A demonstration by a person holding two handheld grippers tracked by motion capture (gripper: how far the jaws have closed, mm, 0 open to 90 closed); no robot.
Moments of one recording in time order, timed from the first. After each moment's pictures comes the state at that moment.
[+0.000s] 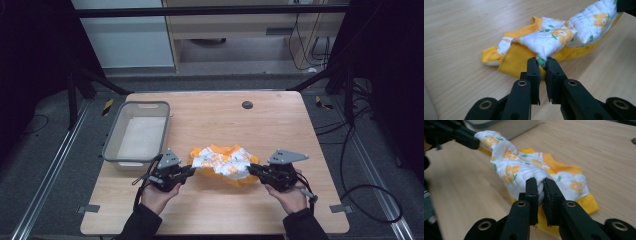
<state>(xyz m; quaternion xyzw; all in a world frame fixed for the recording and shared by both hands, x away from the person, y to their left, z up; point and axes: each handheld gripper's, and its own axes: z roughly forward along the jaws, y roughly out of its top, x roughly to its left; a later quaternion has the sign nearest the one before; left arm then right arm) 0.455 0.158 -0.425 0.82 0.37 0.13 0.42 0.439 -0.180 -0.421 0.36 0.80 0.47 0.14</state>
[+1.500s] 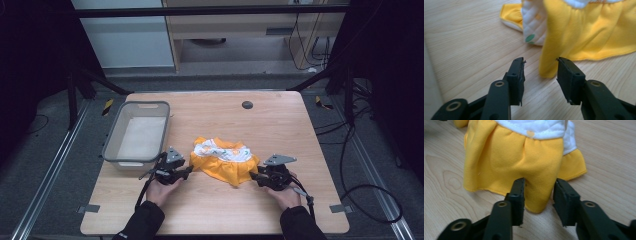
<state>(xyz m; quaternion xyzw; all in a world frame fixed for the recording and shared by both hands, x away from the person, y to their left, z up) 0.492 0.165 -0.486 0.82 0.39 0.17 0.37 0.470 -0.192 -0.499 0.41 0.81 0.39 0.14</state>
